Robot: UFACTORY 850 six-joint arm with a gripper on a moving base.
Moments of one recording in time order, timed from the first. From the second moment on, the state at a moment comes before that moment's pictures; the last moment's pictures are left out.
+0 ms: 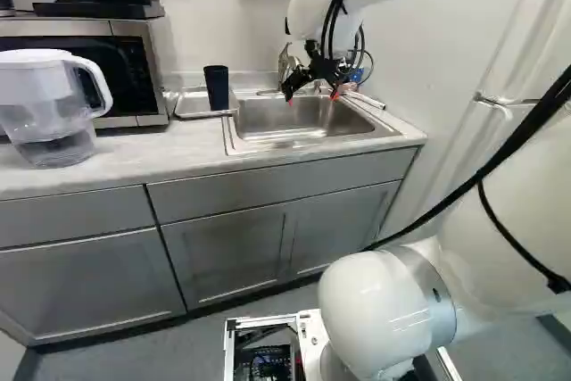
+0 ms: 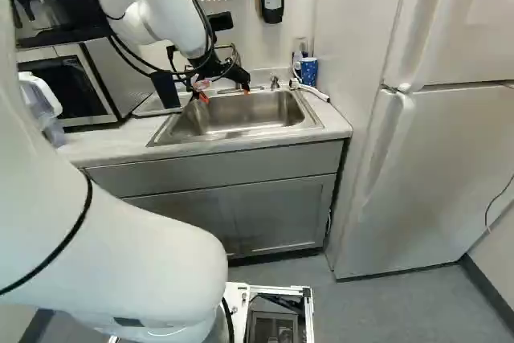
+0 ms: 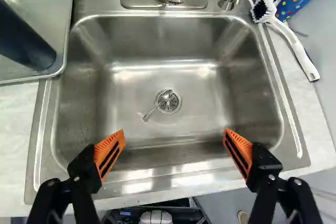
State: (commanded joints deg) arm 4.8 13.6 -51.3 -11.7 -29.5 7.4
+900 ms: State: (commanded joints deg) arm 4.8 13.6 -51.3 -11.7 -29.5 7.4
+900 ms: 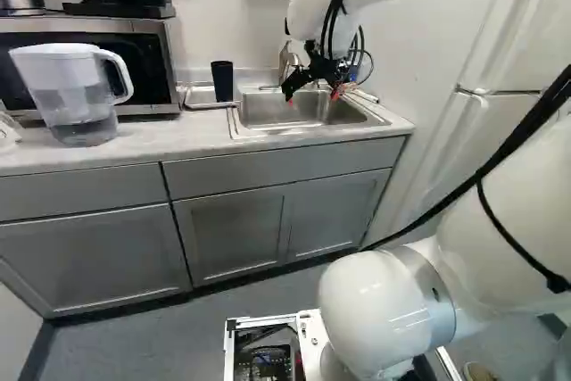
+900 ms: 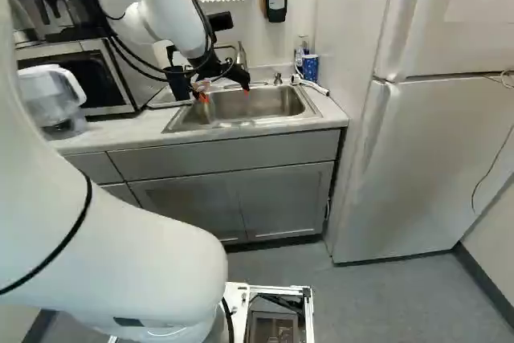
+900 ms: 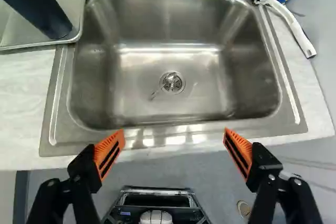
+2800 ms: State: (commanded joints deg) arm 4.8 13.6 -51.1 -11.7 -29.1 7.4
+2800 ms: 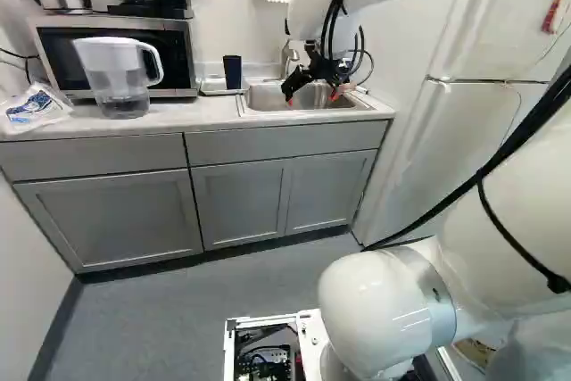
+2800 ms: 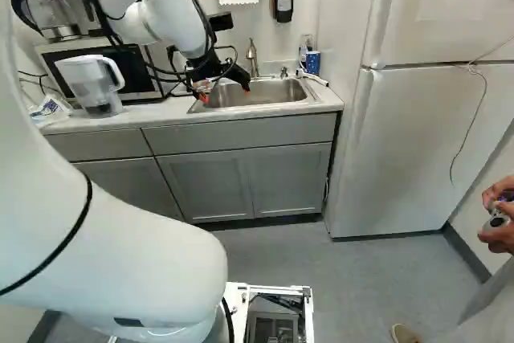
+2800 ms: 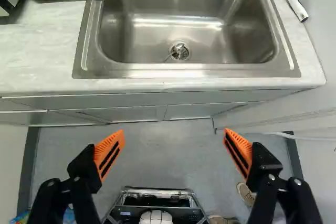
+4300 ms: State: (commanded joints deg) arm 3.4 14.3 -37.5 -8.2 -5.8 5.2
